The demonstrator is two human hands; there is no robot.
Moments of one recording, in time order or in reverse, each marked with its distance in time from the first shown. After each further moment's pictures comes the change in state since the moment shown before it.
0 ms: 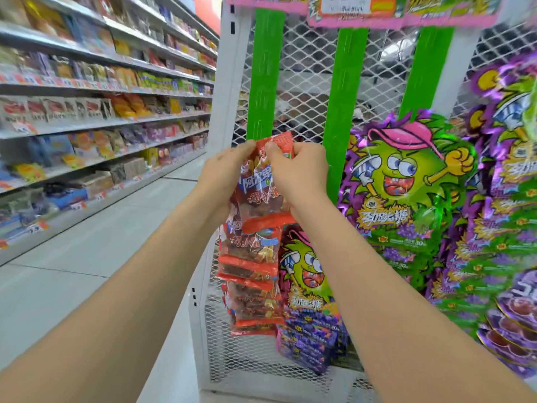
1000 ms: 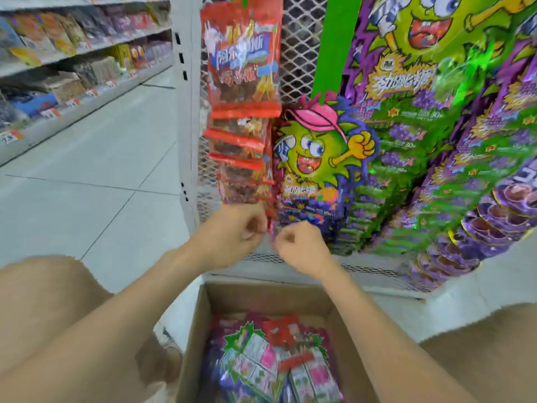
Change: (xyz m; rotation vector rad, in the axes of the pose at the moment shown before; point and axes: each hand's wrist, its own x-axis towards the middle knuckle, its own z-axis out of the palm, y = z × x) left_hand -0.137 -0.212 -0.060 1.034 -0.579 0.382; right_hand -0.218 0.223 -0.063 -0.494 -0.687 0.332
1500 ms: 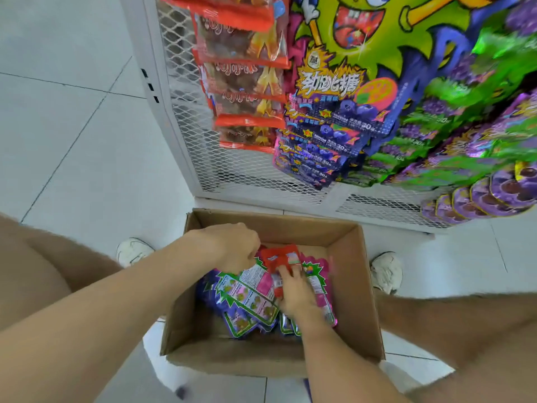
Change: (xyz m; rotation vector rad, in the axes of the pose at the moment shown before) left_hand -0.050 -0.046 0.146 0.257 -0.953 -0.328; right_hand -0.094 0.221 0.220 -0.480 -0.553 0.305
